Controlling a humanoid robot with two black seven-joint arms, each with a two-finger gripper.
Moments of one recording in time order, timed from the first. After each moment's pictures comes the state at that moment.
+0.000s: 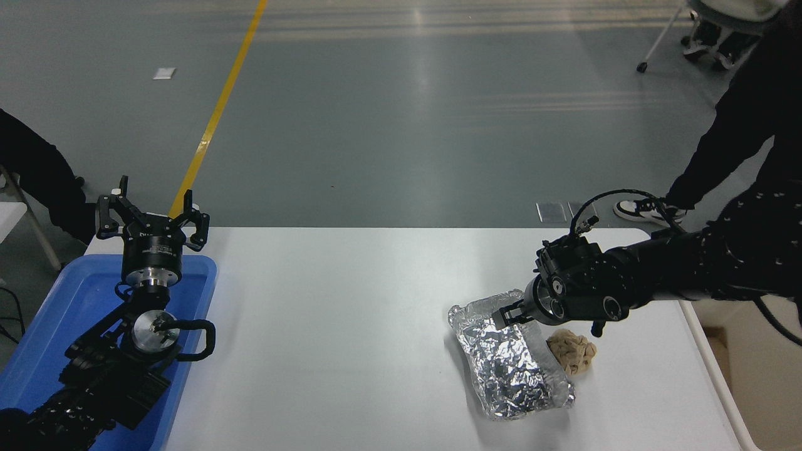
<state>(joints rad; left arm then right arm) -0.61 0.17 -1.00 -0.40 -0.12 -0.52 -0.60 1.31 -0.06 -0.99 0.94 -0.58 0.11 -0.22</state>
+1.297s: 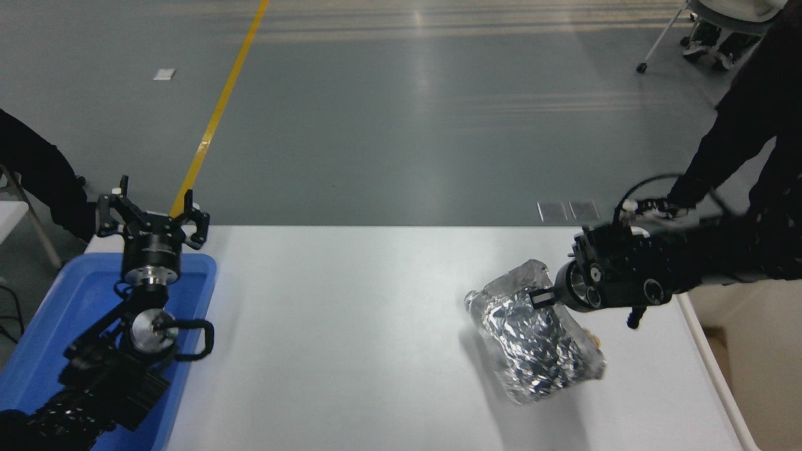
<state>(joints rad) -0.61 0.17 -1.00 -0.41 -0.12 -0.52 -0.60 1.75 -0.25 -1.12 1.35 -0.43 0.12 -0.21</state>
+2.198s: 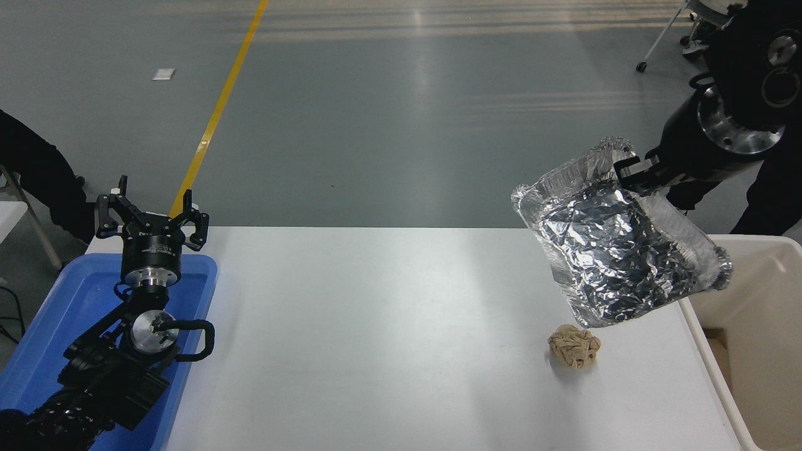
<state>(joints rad) -0.61 0.17 -1.00 -0.40 -0.12 -0.52 -0.60 2.48 -0.42 -1.30 1.59 -0.34 0.54 -0.21</state>
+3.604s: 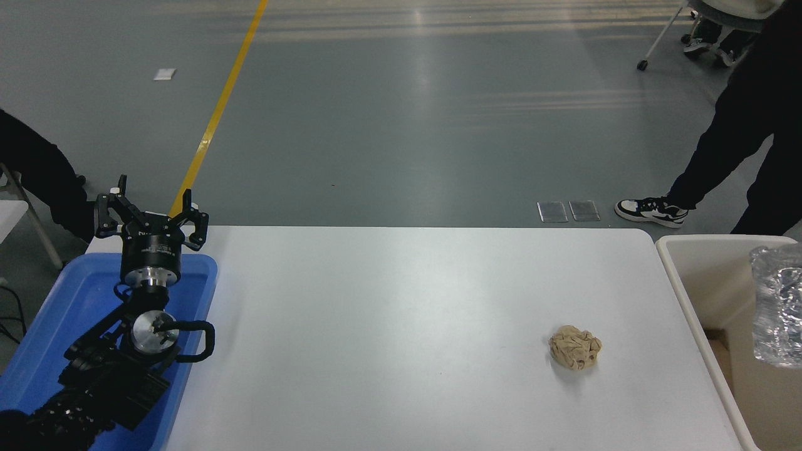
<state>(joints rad) -0.61 0.17 -1.00 -0.40 -0.12 -0.52 -0.60 0.91 -0.65 -0.77 0.40 -0.59 0.04 -0.15</state>
